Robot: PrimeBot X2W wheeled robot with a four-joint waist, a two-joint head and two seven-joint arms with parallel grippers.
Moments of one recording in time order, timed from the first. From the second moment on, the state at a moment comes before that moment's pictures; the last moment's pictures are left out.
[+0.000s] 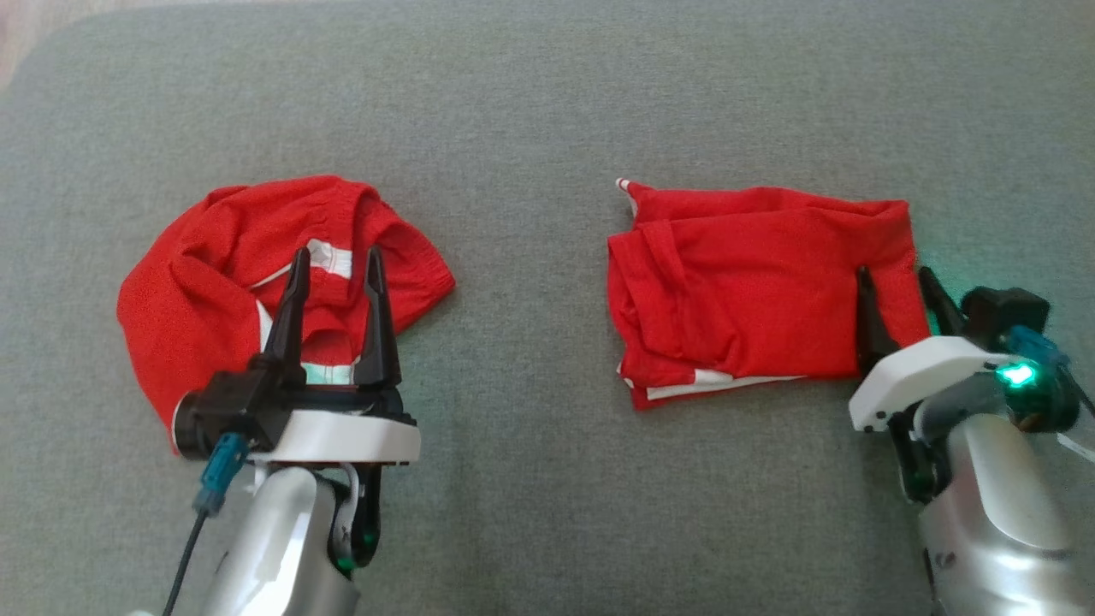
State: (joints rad) left arm -0.27 0.04 -0.23 0.27 -0.30 0.01 -0.26; right arm -0.39 -0.06 -0.09 0.65 0.08 0.13 -0.06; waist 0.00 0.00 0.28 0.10
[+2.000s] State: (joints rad) left arm -0.23 0.04 -0.19 0.25 -0.30 0.01 -0.26; right arm -0.48 -0.22 -0.18 0.37 -0.14 0.13 -0.15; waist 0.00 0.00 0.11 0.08
